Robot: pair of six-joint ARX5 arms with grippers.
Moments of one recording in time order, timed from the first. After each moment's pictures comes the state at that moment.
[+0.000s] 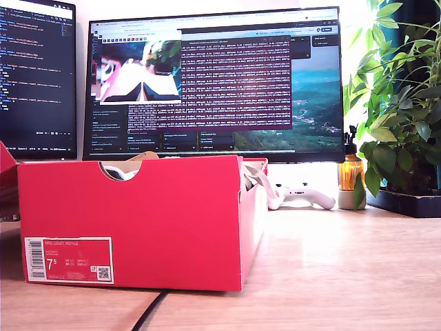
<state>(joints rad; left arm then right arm) 0.07 0.60 0.66 -0.25 0.27 -0.10 0.23 0.66 0.76 -0.42 0.19 -0.03</state>
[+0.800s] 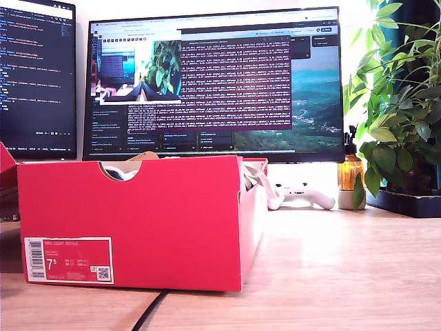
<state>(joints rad) 0.07 0.39 0.55 -0.16 0.23 -0.09 0.22 0.45 0.75 -0.38 0.27 -0.17</state>
